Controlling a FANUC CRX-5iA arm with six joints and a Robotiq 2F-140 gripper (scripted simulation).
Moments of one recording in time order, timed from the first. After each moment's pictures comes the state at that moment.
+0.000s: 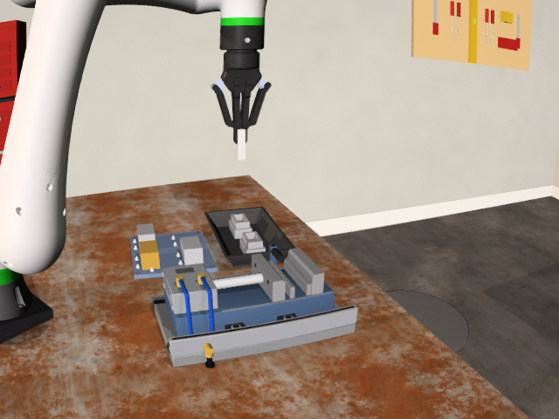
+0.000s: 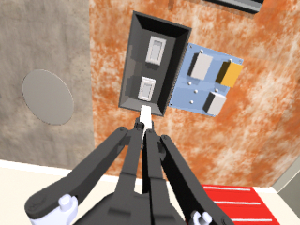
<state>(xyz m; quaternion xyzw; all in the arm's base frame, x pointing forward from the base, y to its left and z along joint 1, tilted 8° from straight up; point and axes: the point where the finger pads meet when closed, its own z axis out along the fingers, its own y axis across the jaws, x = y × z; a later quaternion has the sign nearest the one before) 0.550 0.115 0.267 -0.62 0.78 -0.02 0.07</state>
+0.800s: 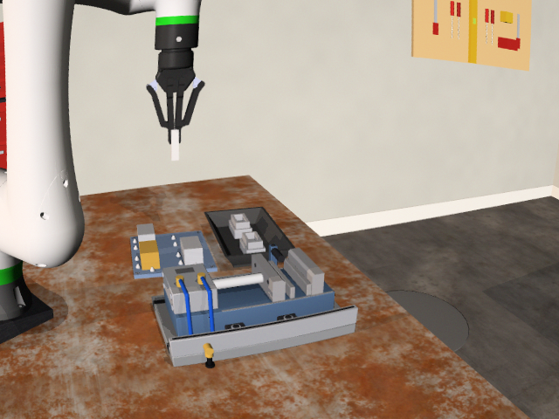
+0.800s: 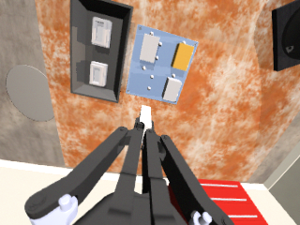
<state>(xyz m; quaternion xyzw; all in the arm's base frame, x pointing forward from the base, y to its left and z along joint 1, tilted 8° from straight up) 0.416 0.156 0.260 -0.62 0.78 -0.01 0.07</state>
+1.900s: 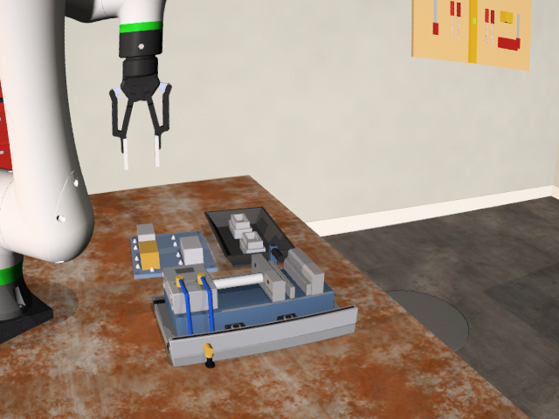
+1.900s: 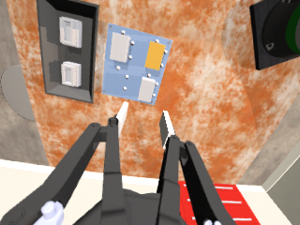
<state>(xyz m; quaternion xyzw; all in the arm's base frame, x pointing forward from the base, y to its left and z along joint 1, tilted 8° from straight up) 0.342 0.158 0.242 -0.62 0.78 -0.02 0.07</state>
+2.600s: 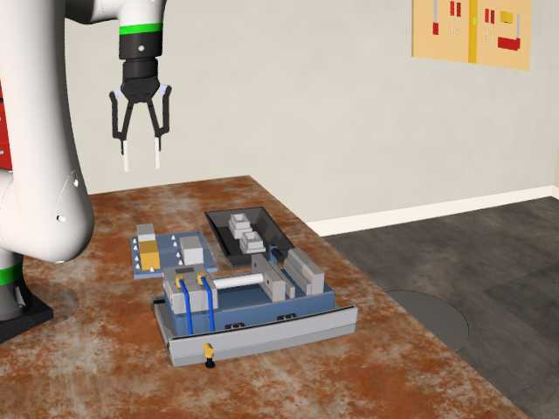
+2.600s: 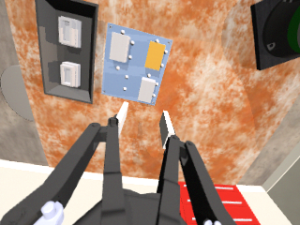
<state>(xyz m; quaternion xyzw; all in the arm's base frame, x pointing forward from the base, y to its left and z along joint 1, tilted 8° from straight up) 0.342 0.158 0.238 -0.62 0.78 -0.02 0.07</state>
